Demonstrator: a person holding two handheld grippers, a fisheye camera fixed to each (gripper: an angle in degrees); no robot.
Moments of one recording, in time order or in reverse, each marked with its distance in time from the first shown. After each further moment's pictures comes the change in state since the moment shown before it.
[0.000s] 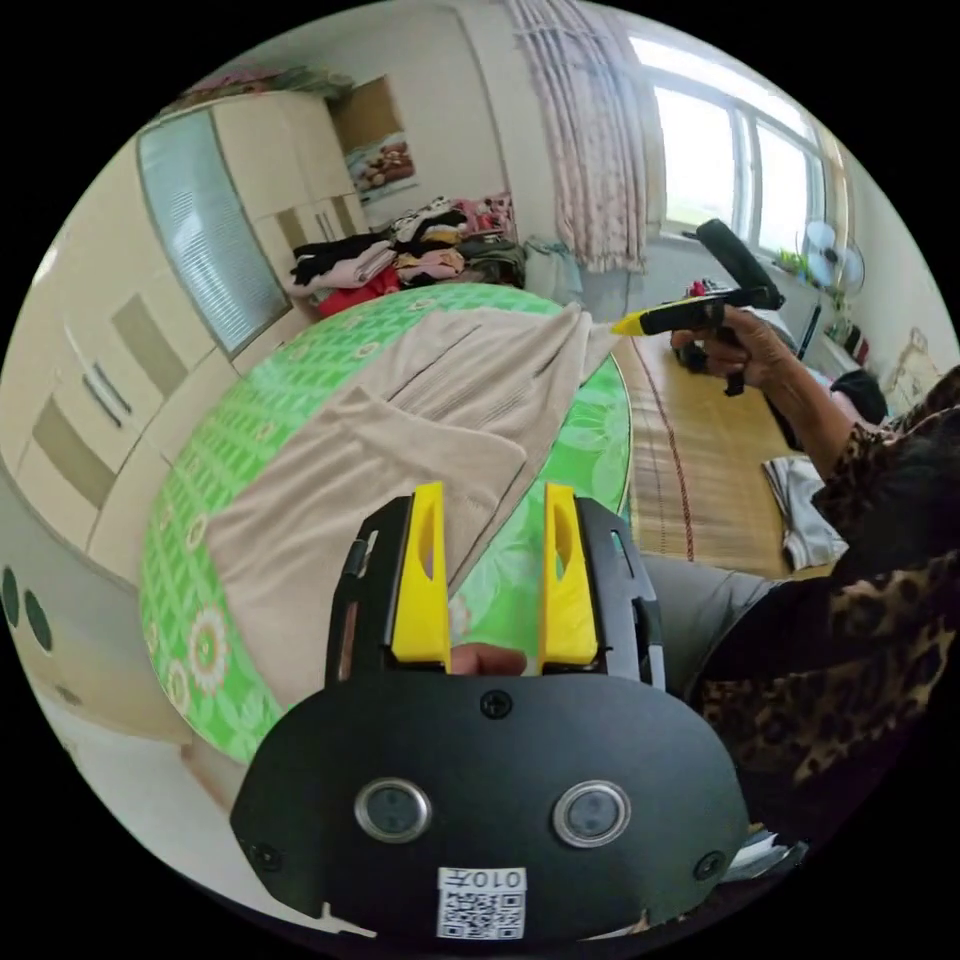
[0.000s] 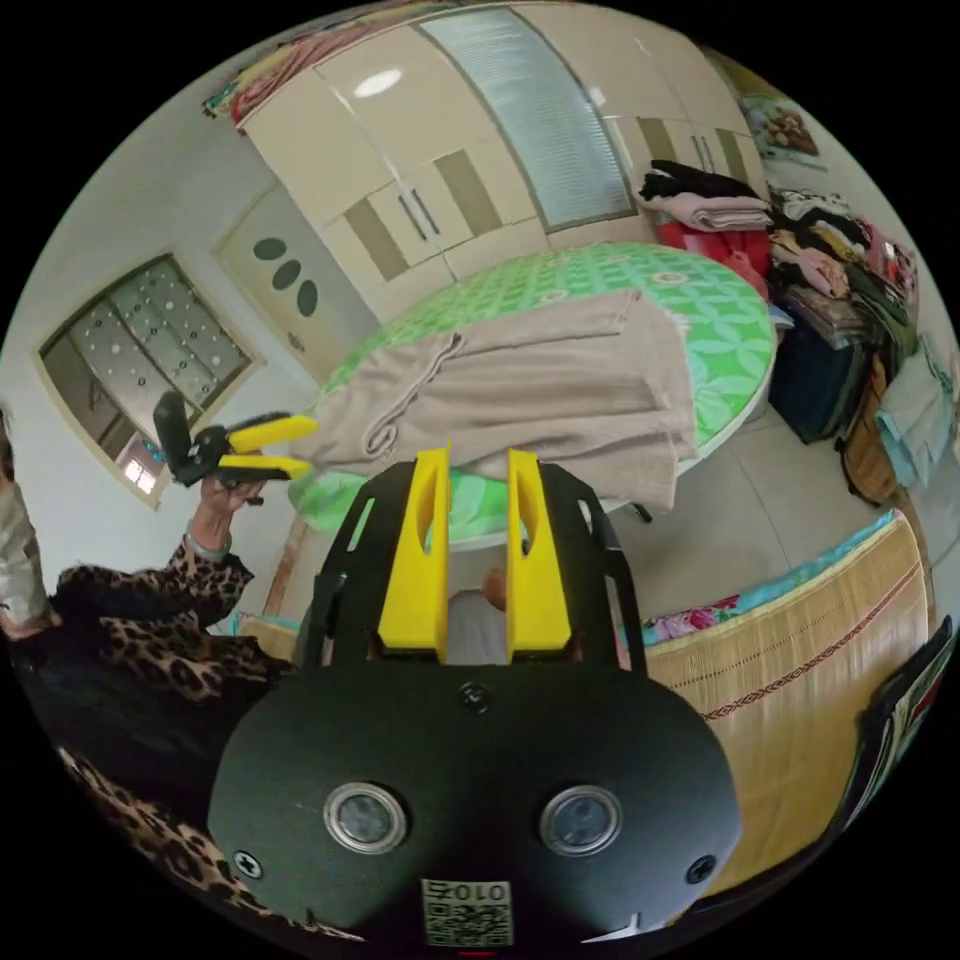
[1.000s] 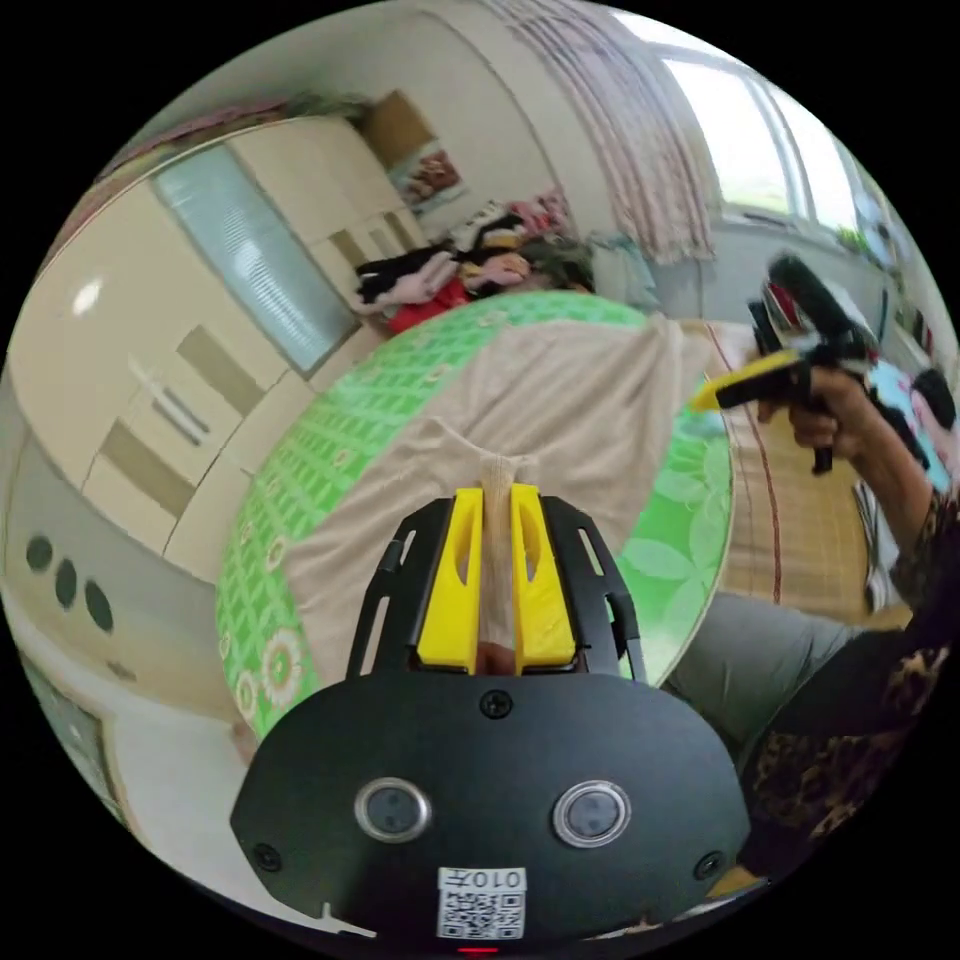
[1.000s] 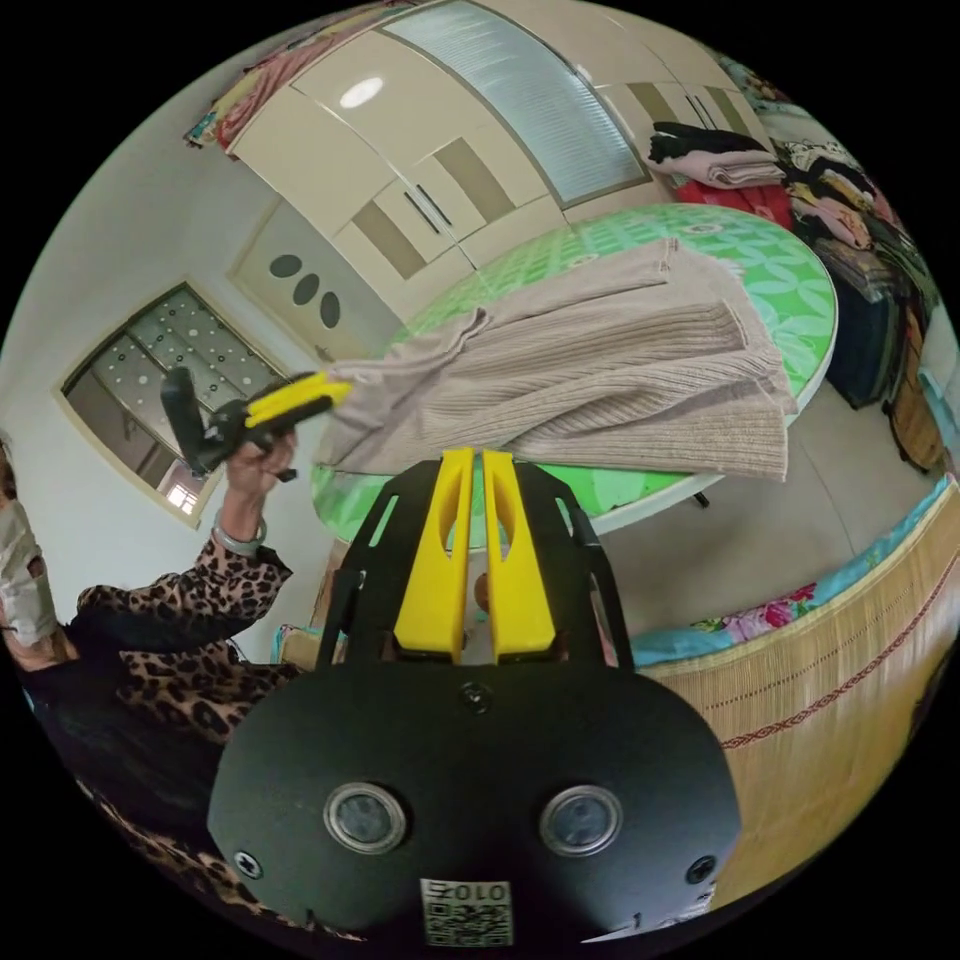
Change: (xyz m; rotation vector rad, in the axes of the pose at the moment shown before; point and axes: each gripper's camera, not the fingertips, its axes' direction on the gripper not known) left arm 0.011 0.015 -0.023 0.068 -0.255 -0.113; right arm 0.138 0.041 0.050 0.002 -0.128 0.095
